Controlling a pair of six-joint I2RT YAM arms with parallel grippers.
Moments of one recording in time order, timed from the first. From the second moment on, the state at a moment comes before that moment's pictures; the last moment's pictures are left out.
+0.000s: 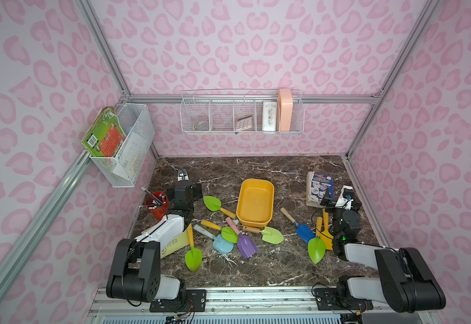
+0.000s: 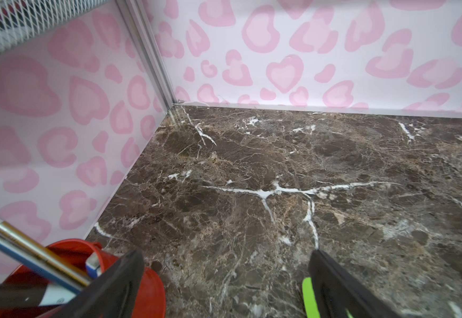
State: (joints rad) left arm -0.11 1.40 0.77 0.18 -0.40 -0.11; right arm 0.10 1.27 0.25 1.09 0.32 -0.03
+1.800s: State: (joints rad) left arm -0.44 1.40 0.88 -0.38 0.29 -0.60; right arm 0.35 1.44 0.73 -0.22 -0.12 0.30
